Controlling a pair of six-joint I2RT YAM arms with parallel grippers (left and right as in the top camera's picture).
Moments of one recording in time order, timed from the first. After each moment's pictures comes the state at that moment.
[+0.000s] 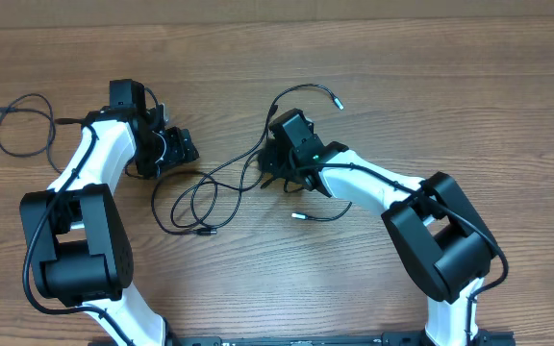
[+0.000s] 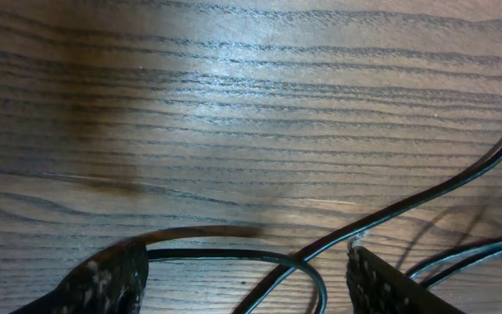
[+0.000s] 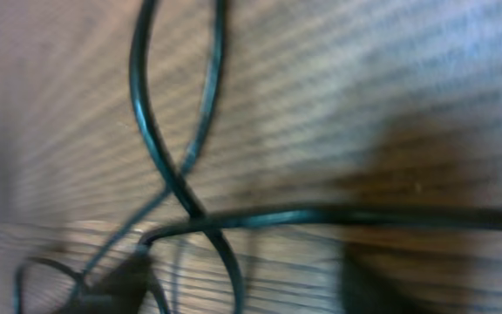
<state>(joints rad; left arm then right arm) 0.10 1.91 1.29 -0.76 0.29 -0.21 0.64 2.03 1.26 -0.21 -0.08 0.91</state>
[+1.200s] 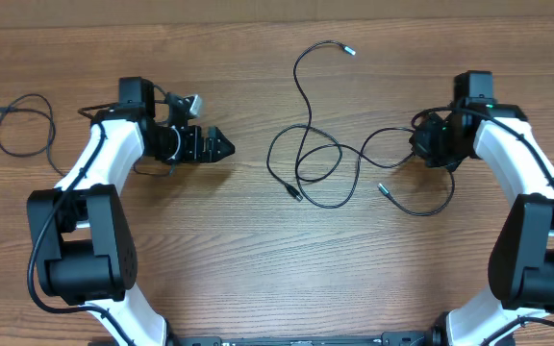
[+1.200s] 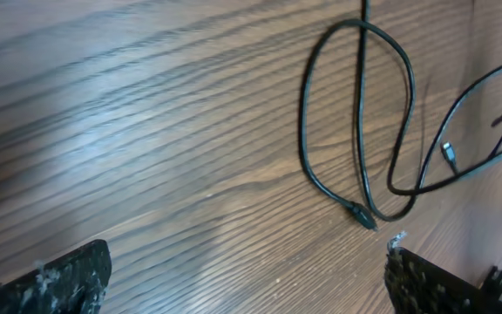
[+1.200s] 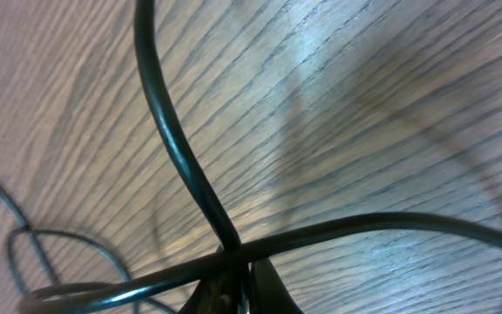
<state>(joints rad) 0.05 1.91 1.29 -0.72 0.68 0.11 -0.09 1.82 1.27 -0.77 -0.24 0.62</state>
